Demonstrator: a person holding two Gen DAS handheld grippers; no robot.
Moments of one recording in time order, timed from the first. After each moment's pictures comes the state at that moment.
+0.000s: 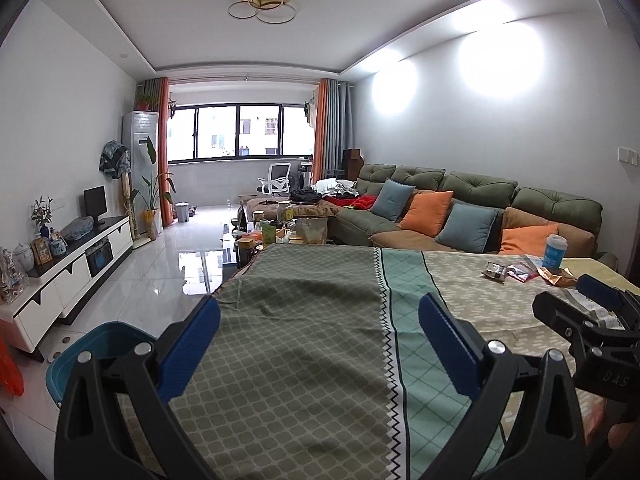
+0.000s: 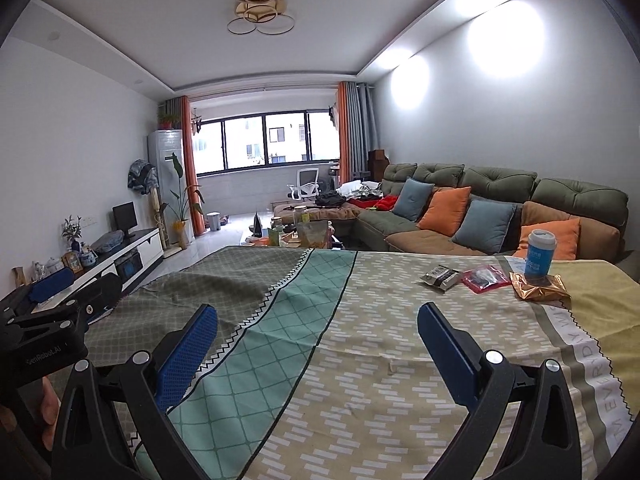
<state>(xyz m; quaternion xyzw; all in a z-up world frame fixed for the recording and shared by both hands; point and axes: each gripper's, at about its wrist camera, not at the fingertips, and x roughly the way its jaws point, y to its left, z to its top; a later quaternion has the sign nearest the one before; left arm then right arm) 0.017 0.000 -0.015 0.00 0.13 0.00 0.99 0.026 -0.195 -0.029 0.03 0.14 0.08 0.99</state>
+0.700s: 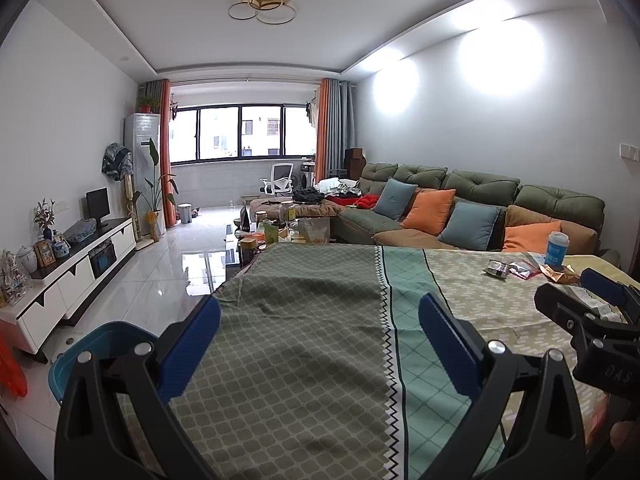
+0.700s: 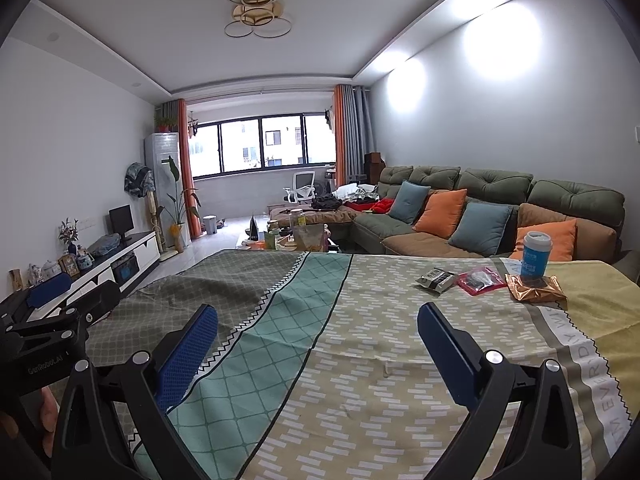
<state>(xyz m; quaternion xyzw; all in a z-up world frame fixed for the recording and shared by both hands) 0.016 -0.001 -0.016 0.00 0.13 0.01 0.99 0.022 -0.195 -0.028 0.04 0.13 0.08 0.99</state>
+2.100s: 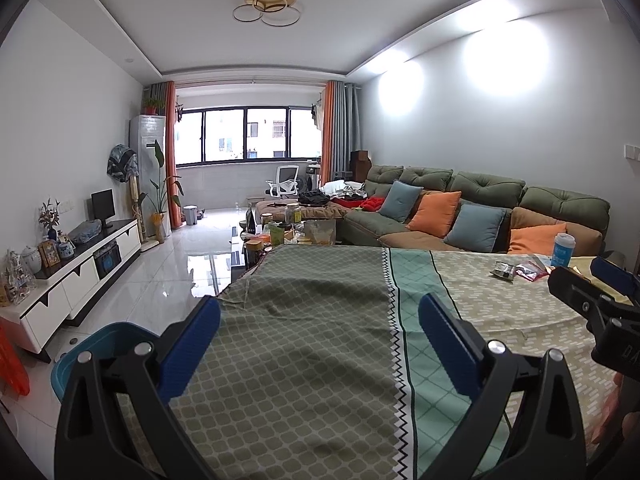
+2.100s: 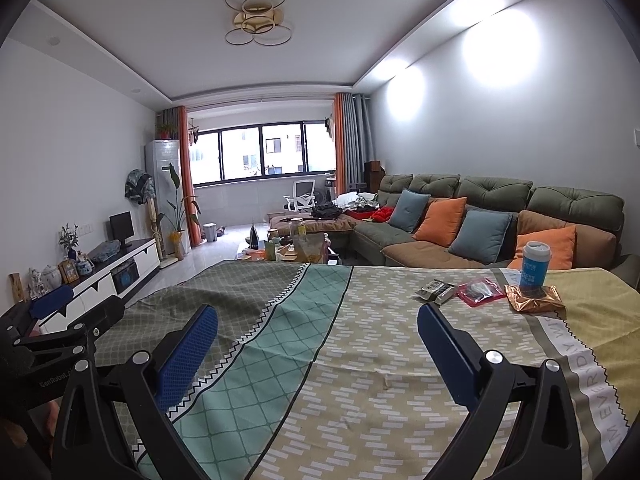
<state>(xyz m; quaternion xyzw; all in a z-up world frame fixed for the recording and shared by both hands) 0.014 0.004 -0.016 0.00 0.13 0.02 0.99 0.022 -0.196 -0.017 0.04 0.12 0.08 0.99</state>
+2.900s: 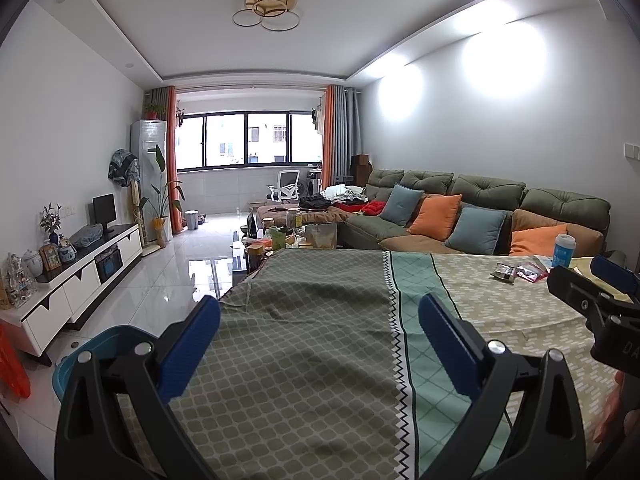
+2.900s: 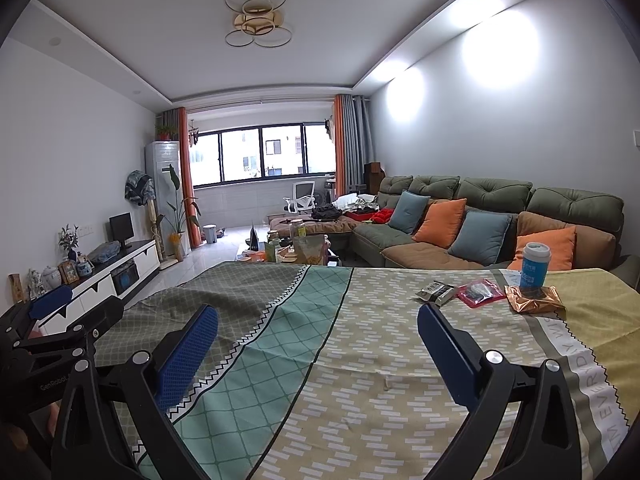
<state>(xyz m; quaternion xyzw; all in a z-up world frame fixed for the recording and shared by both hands) 0.011 0.005 -0.016 0.00 0.12 0.02 0.99 0.022 -0.195 -0.016 0.03 0.12 0.08 0.99</state>
